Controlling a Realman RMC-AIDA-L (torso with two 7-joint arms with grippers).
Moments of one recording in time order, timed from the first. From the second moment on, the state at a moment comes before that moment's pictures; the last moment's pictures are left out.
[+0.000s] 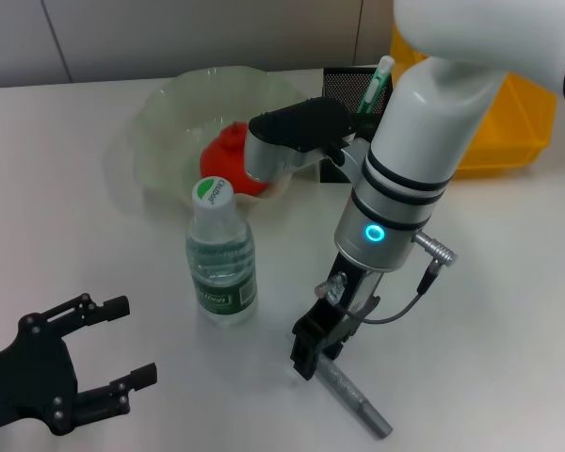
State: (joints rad) left arm -0.28 -2.03 0.71 0.48 1.87 1.77 -0.84; right arm 1.06 2.09 -1.69 -0.65 -2.27 -1.45 2.94
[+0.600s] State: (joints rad) left arm -0.28 -2.03 0.71 0.48 1.87 1.77 -0.84; right arm 1.06 2.09 -1.71 -0.65 -2.27 -1.44 2.94
